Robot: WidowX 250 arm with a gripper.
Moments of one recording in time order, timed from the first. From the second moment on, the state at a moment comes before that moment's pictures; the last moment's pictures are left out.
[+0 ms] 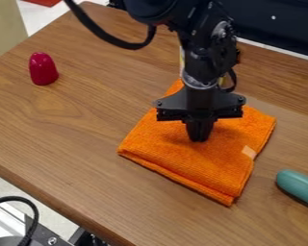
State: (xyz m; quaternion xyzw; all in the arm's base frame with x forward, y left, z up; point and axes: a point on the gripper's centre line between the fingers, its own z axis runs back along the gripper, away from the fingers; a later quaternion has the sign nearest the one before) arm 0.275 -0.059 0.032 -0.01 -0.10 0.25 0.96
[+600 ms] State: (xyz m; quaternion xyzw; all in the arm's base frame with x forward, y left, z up) arm 0.261 -0.028 0.038 0.00 -0.05 0.26 0.96
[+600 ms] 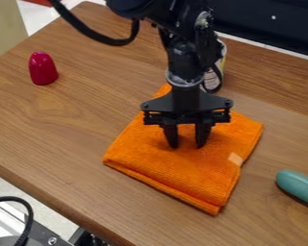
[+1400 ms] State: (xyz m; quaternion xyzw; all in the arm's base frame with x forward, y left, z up) arm 0.258 -0.014 0.088 -0.03 -0.08 0.29 0.95
